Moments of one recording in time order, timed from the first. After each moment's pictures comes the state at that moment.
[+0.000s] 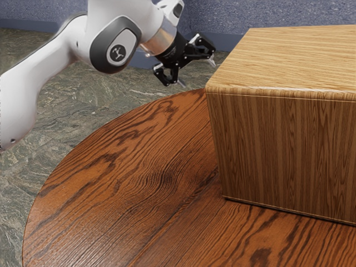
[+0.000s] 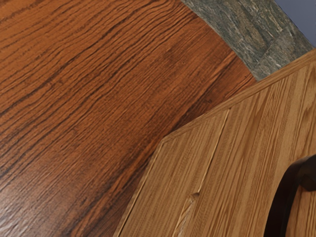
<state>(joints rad) -2.35 -0.65 1.90 -1.11 0.68 1.99 -1.04</state>
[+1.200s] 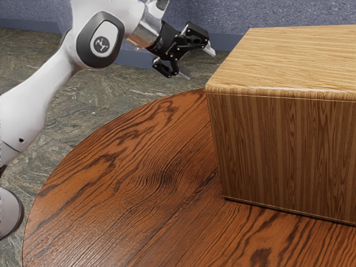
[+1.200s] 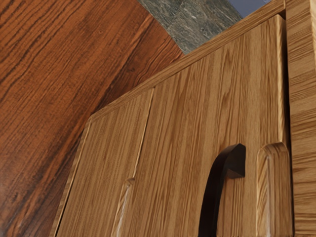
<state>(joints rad) -2.34 -0.92 1.59 -0.94 0.77 1.93 -0.81</state>
